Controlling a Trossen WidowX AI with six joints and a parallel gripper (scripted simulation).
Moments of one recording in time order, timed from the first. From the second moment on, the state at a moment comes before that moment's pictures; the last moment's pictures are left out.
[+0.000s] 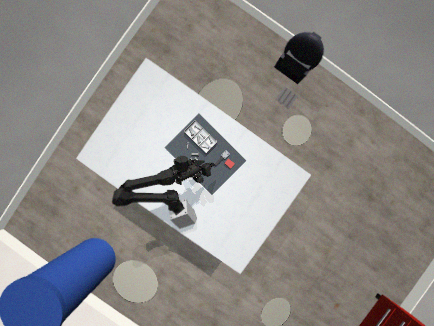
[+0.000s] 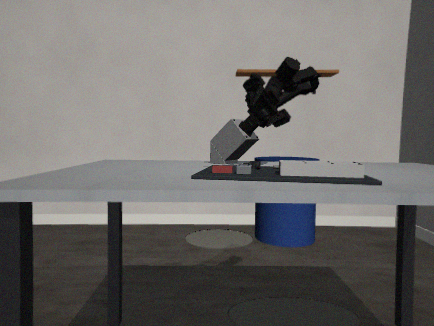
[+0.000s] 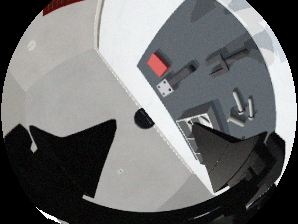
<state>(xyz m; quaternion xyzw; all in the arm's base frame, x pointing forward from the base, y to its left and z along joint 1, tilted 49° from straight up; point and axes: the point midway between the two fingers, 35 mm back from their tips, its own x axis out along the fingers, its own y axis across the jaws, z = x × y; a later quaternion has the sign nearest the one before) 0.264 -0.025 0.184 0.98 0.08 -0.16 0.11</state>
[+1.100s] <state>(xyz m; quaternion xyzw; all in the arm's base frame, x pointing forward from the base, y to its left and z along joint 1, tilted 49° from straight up) 0.215 0.028 0.047 0.82 0.24 -0.48 -0.20</state>
